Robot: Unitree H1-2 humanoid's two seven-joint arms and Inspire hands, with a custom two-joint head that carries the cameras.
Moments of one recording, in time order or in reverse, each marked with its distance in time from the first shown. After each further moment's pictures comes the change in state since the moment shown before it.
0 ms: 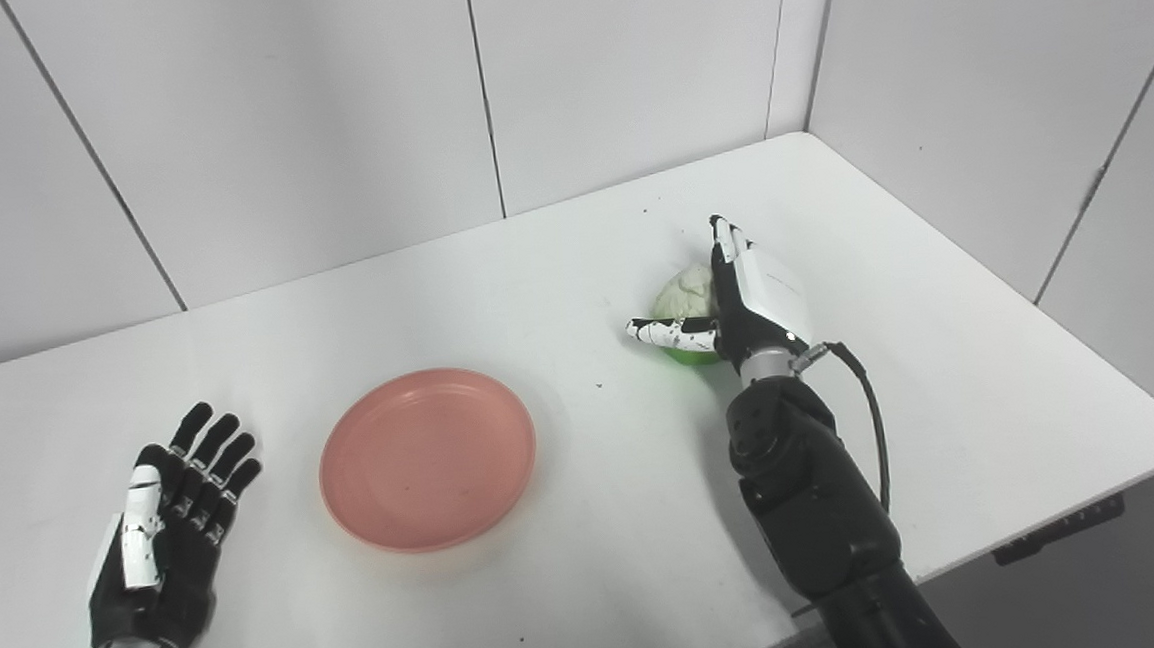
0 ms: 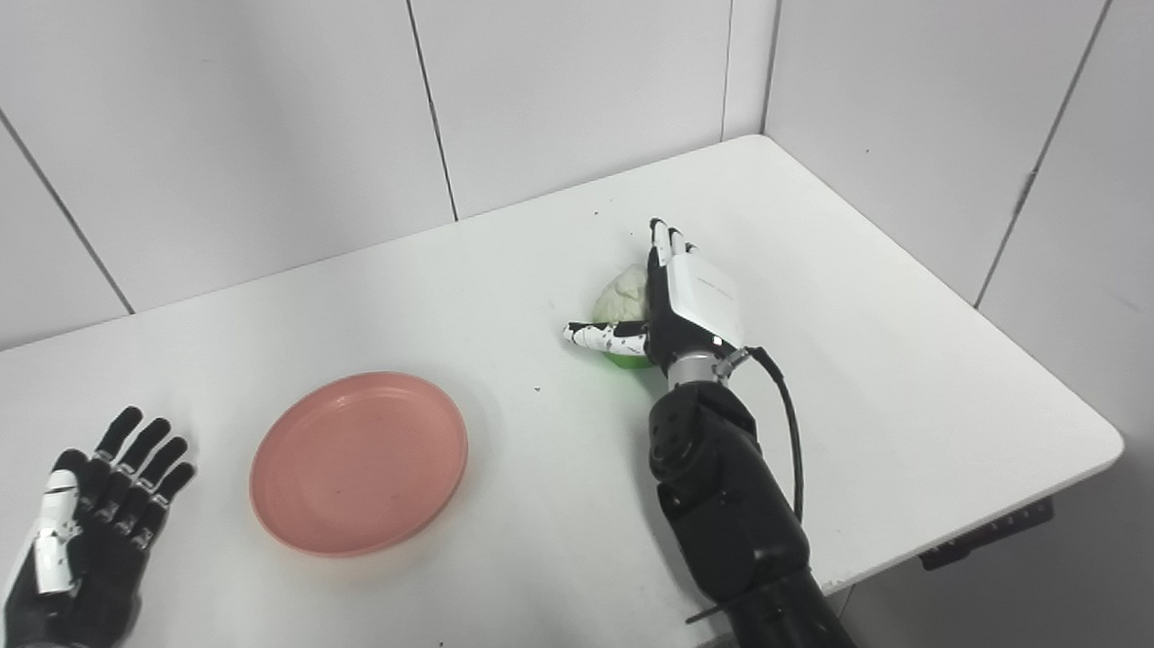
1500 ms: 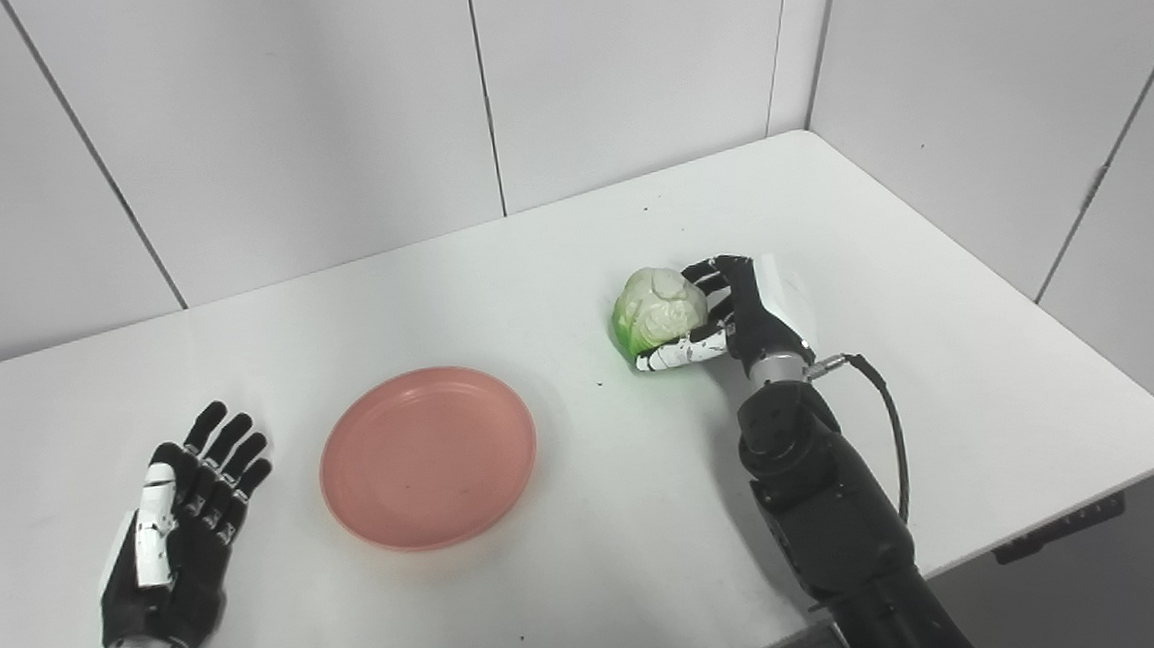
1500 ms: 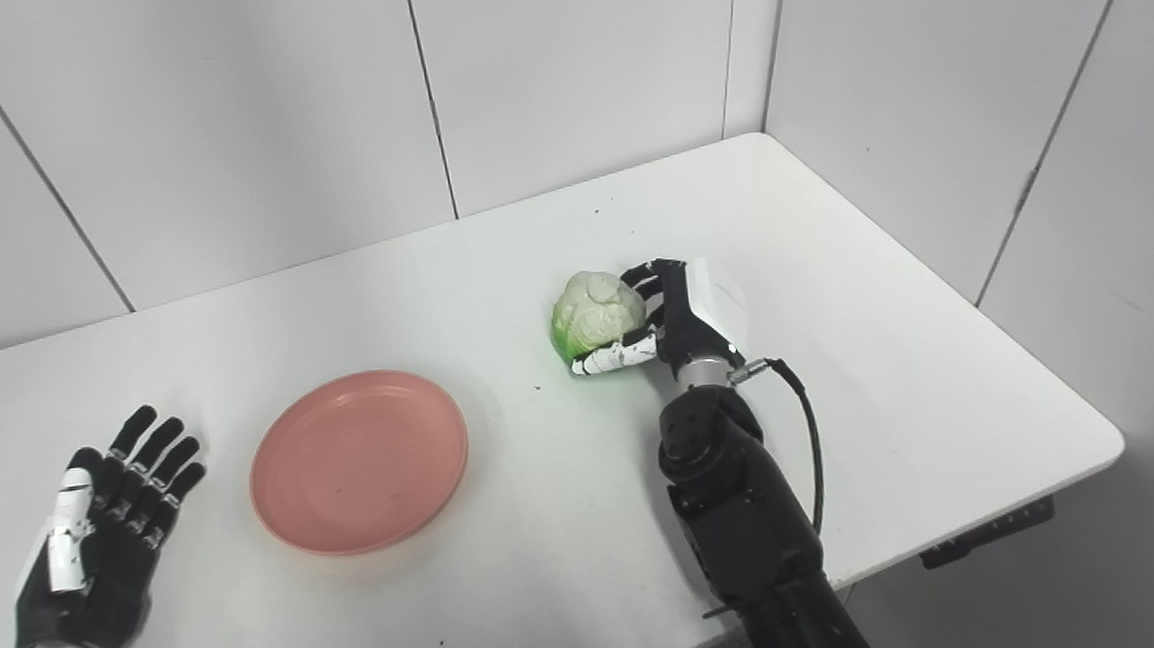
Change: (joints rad) left arm 0.011 -0.002 -0.025 -0.030 0.006 0.012 0.011; right arm 0.028 -0.028 0.028 -0.004 0.291 -0.026 -0.164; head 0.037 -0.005
